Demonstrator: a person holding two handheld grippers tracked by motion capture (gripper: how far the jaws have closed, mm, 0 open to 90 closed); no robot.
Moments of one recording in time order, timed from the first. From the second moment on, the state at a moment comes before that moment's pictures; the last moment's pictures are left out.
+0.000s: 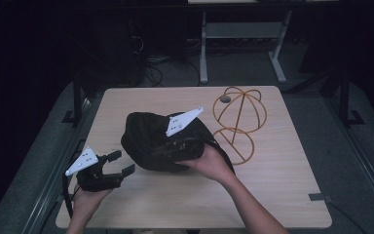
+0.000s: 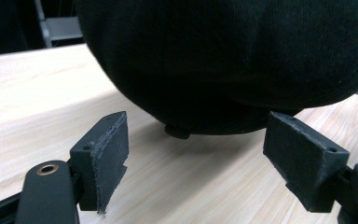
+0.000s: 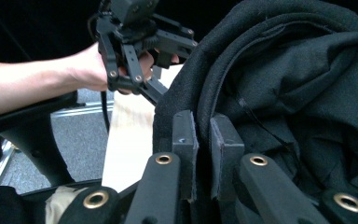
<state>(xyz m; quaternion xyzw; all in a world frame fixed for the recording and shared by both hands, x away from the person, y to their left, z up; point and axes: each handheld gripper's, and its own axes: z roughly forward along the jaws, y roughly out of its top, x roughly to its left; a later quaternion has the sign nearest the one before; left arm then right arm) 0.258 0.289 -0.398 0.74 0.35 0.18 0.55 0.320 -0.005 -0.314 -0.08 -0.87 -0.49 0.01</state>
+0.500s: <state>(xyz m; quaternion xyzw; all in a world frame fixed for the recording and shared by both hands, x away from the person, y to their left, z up) 0.253 0.285 -0.383 0.73 0.33 0.21 0.56 0.304 -0.008 -0.297 -0.06 -0.86 -0.50 0.03</state>
